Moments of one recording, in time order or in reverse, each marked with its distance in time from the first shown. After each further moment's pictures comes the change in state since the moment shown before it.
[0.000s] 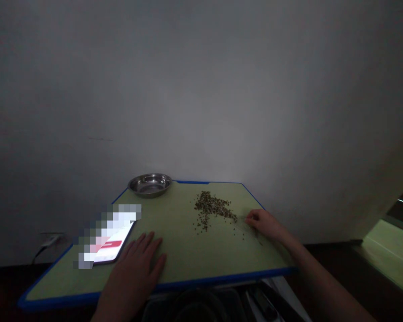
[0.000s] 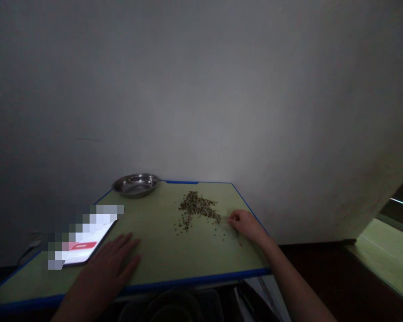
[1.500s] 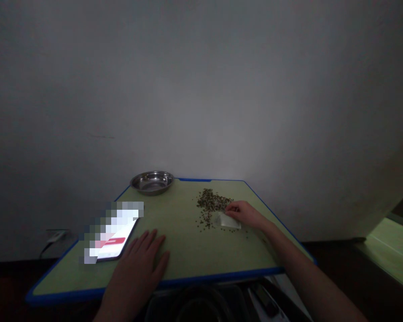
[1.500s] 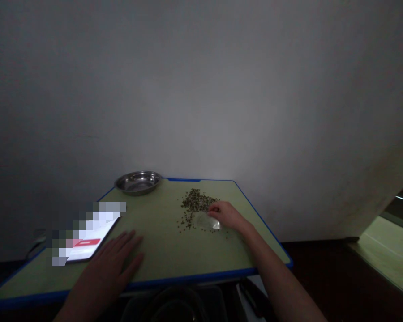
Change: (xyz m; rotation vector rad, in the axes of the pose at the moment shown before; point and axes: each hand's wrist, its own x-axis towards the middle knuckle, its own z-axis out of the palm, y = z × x) left_hand -0.003 0.004 -0.006 0.023 -0.031 0.002; right_hand 0.034 -0.053 0.021 0.199 -0.098 -0.266
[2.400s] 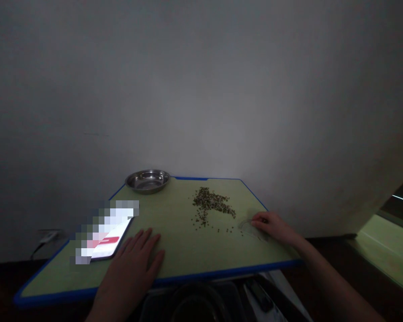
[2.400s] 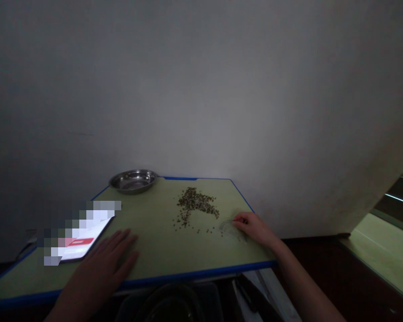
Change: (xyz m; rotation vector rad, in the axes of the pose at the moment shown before) left_hand 0.003 -0.001 0.003 0.010 -0.034 -0.010; right_hand -0.083 0.046 -0.036 -0.004 0.059 0.205
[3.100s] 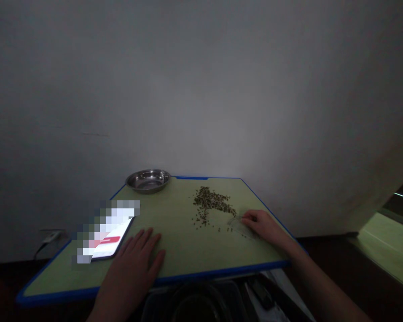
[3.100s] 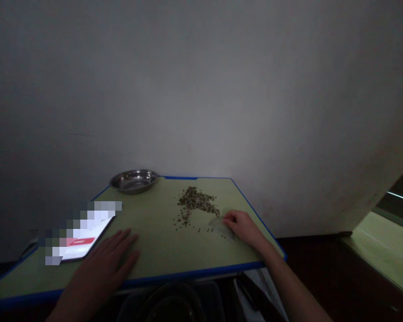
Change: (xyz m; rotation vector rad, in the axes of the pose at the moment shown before) left_hand -0.001 -0.002 0.001 -0.003 0.030 0.017; right_hand 0.007 -0.037 0.025 -0.037 0.101 -0.003
